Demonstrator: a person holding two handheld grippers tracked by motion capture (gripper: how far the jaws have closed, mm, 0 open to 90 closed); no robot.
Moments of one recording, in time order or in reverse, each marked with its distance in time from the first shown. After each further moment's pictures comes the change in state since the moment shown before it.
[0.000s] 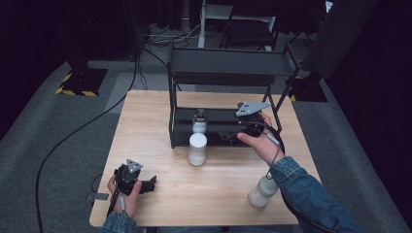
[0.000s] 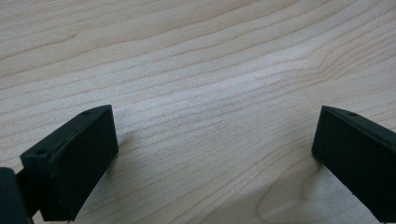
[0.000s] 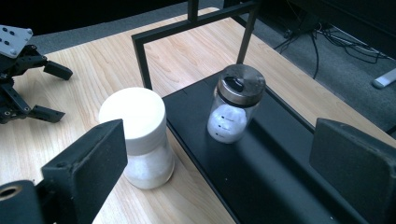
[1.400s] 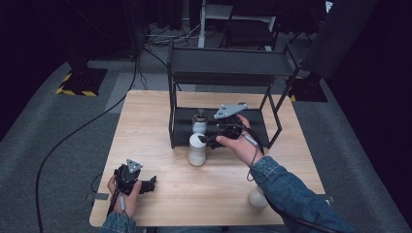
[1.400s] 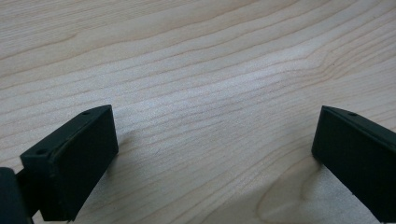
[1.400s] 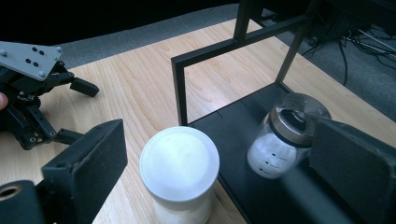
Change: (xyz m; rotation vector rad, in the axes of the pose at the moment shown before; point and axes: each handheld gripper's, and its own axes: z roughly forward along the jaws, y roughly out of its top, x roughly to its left) left arm 0.000 0.000 0.000 0.000 0.000 0.000; right arm 0.022 0.016 0.046 -0.019 0.073 -0.006
